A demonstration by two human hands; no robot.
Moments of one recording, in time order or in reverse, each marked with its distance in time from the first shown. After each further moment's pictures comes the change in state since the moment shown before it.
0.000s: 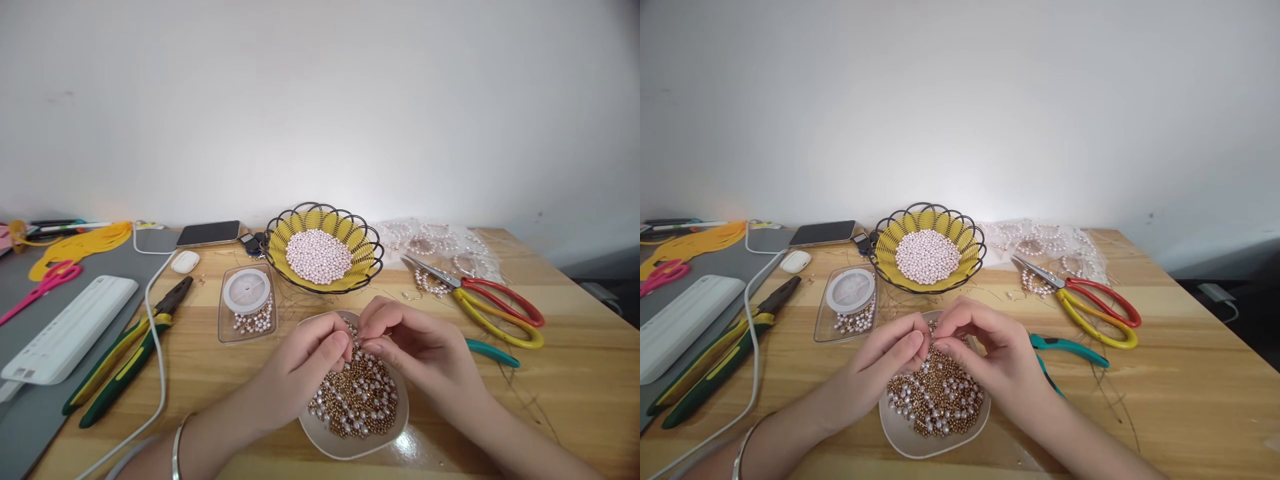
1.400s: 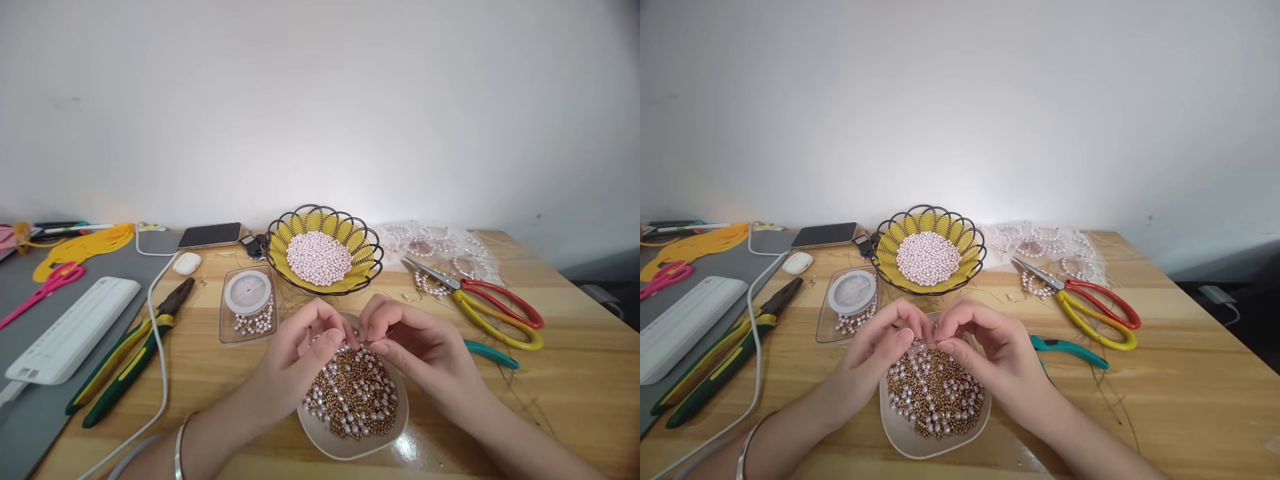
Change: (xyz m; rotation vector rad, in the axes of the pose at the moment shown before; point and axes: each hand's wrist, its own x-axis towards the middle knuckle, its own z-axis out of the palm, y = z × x) left_hand -0.001 0.003 -0.003 0.033 0.099 0.178; right_hand 0.001 -0.004 -0.001 0.099 -0.040 0.042
